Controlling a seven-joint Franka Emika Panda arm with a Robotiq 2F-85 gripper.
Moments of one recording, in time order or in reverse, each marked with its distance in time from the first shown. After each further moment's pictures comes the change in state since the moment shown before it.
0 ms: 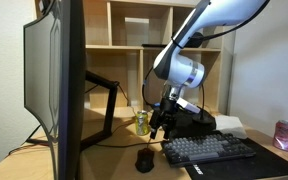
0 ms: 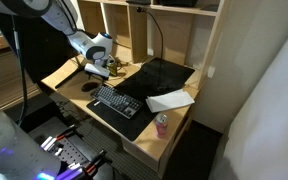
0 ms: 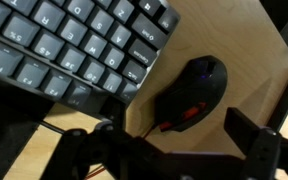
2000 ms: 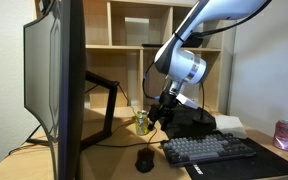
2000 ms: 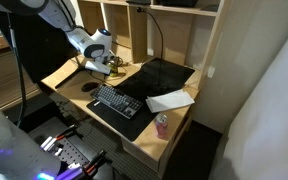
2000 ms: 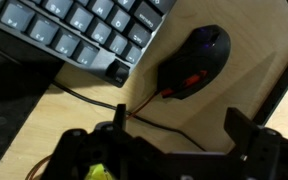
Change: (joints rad) arm -0.067 -0.034 0.071 -0.022 0.039 0.102 -0.049
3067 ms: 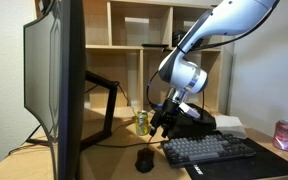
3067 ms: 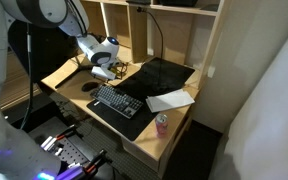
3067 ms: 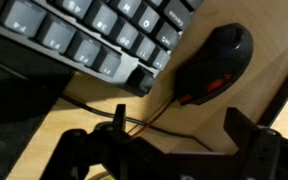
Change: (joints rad) arm -0.107 0.119 0.066 0.049 0.036 0.012 -0.094
